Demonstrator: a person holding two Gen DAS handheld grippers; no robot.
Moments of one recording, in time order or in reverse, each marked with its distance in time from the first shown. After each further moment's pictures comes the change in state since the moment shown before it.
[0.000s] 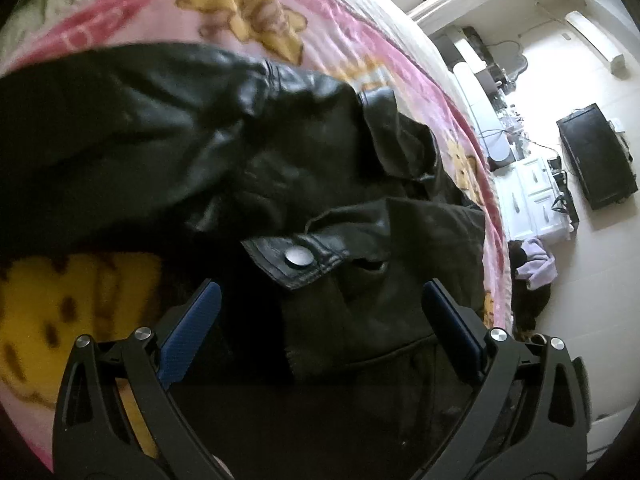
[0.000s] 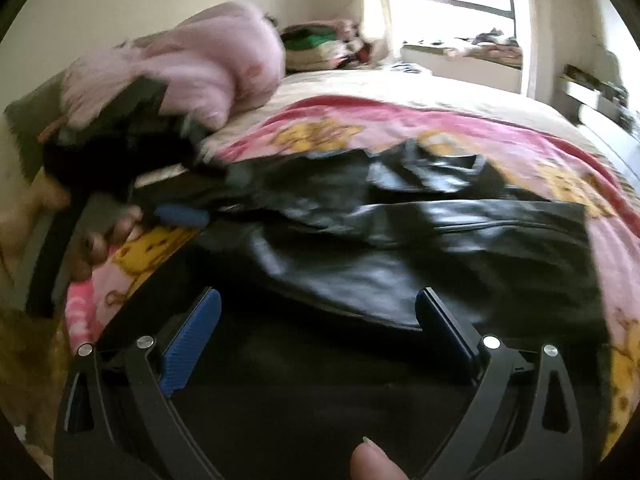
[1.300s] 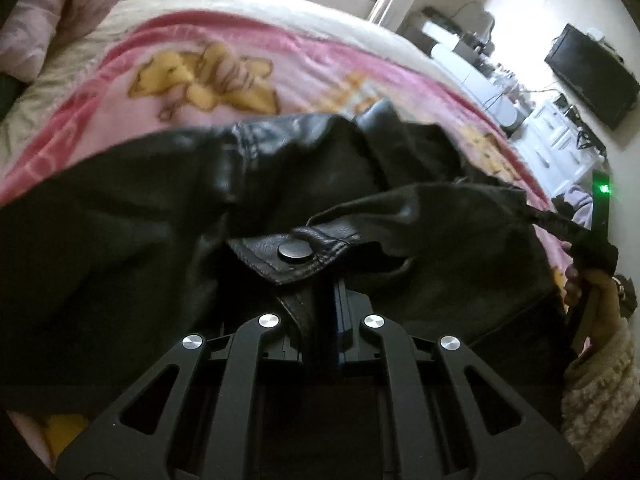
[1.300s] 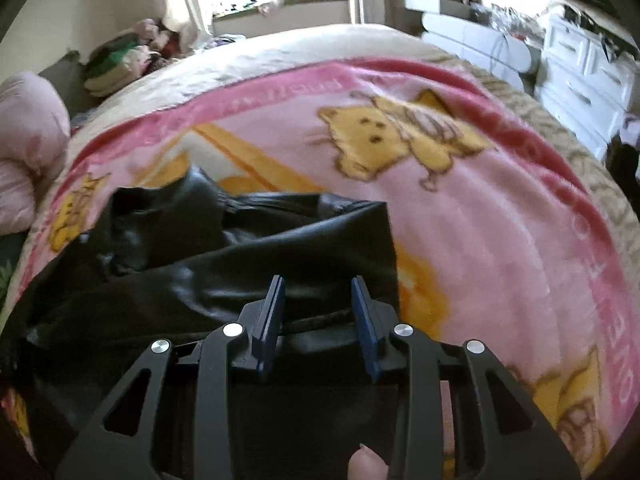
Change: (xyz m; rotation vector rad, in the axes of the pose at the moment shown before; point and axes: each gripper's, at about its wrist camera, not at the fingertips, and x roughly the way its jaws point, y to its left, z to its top) left arm 0.031 -0.003 0.021 0.332 -0.125 0.175; right arm 0.084 -0.237 0.049 0.426 0.171 -0.425
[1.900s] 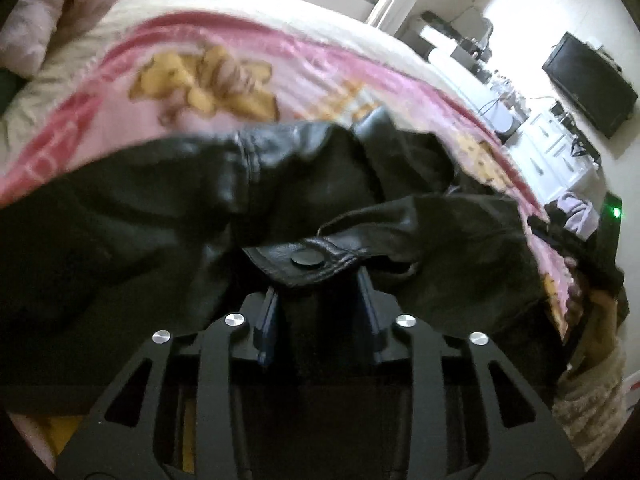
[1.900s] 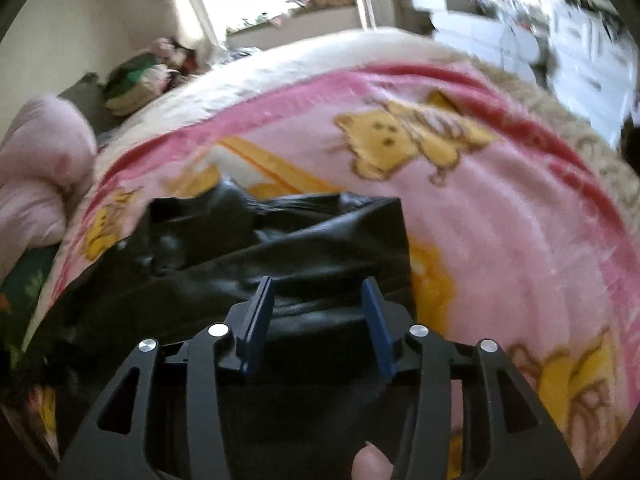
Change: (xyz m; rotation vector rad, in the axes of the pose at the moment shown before) left arm -0.022 0.000 0.008 -0.021 -0.031 -0.038; right arm -0.056 0.006 -0.019 -0.028 -0.086 0.125
